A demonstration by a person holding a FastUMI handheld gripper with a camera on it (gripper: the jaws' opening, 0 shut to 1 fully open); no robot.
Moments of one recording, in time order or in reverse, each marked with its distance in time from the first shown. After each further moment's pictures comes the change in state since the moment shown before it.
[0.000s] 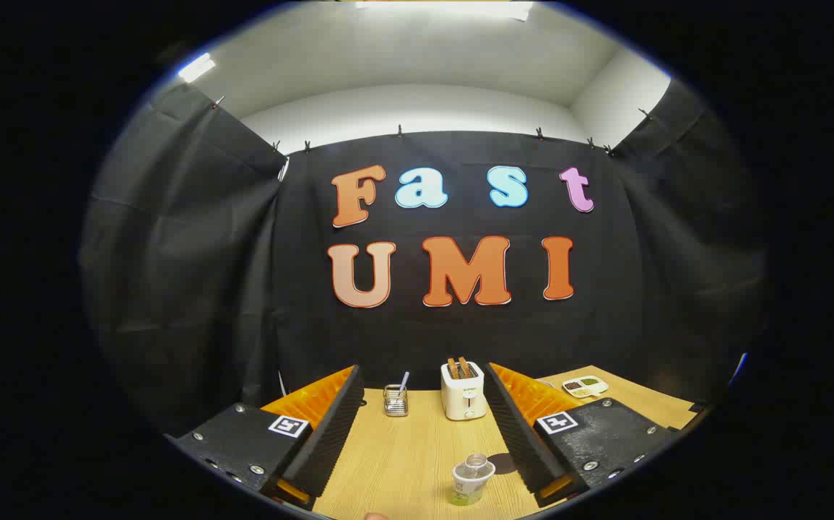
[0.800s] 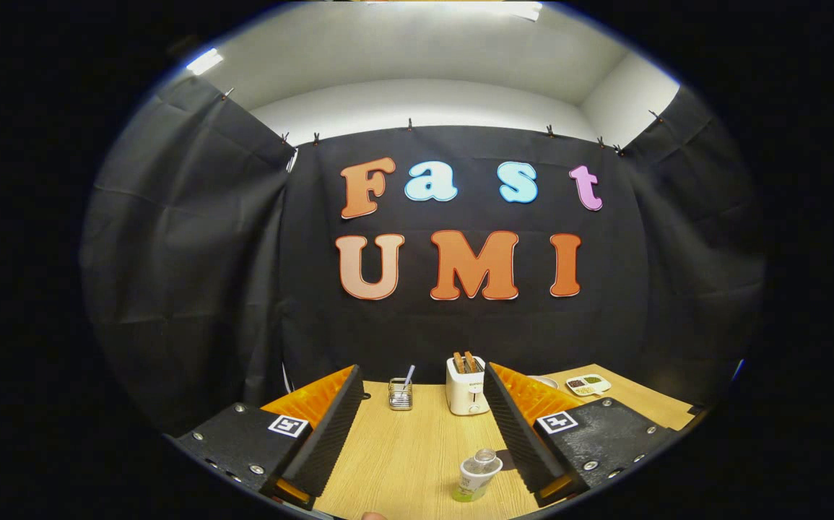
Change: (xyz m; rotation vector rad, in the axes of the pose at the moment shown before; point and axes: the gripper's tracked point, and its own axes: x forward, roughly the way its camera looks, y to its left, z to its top) arm -0.004 0.021 -0.005 -0.018 0.013 0.034
